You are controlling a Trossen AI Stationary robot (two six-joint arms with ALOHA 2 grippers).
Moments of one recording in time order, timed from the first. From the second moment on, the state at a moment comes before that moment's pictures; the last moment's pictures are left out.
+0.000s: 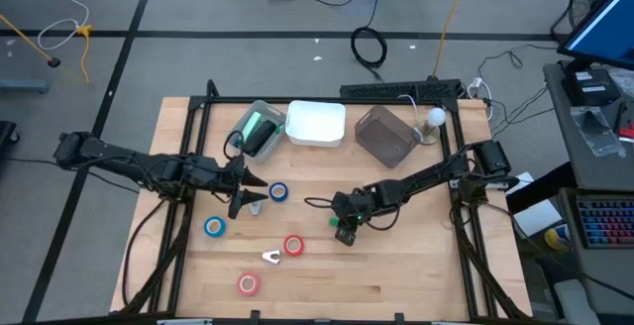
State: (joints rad) left arm -0.16 0.75 0.41 -0.03 -0.08 -0.40; right arm 0.20 1.82 1.01 -0.22 -0.06 0.67
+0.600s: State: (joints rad) left arm -0.16 0.75 0.41 -0.03 -0.08 -0.40; right arm 0.20 1.82 1.01 -0.21 -0.05 0.63
